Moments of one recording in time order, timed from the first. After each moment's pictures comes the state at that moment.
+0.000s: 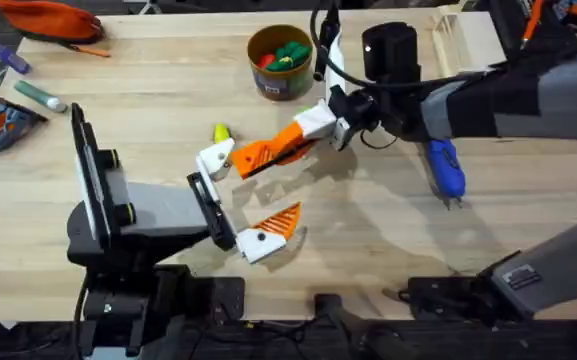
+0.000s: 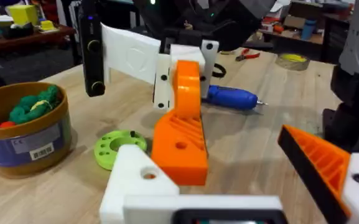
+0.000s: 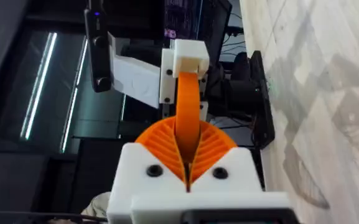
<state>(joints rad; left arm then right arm) 0.01 0.01 0.01 -0.11 1.09 0.04 0.46 1.80 0.86 0.41 -1.56 0.92</state>
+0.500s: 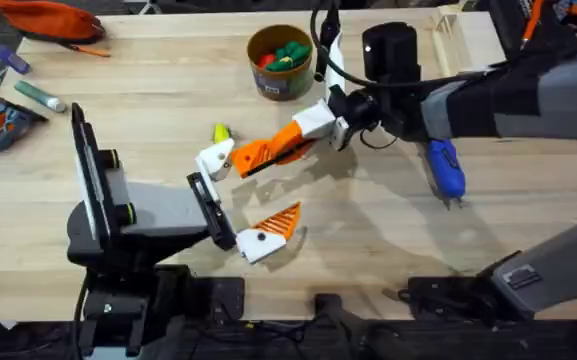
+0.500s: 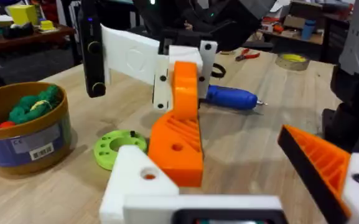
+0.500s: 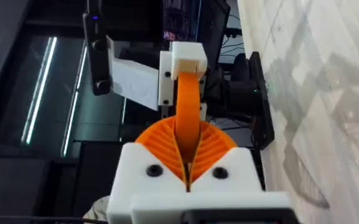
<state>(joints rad) 0.01 0.01 0.01 -0.11 1.09 0.04 0.46 1.80 0.86 0.40 -1.54 0.93</state>
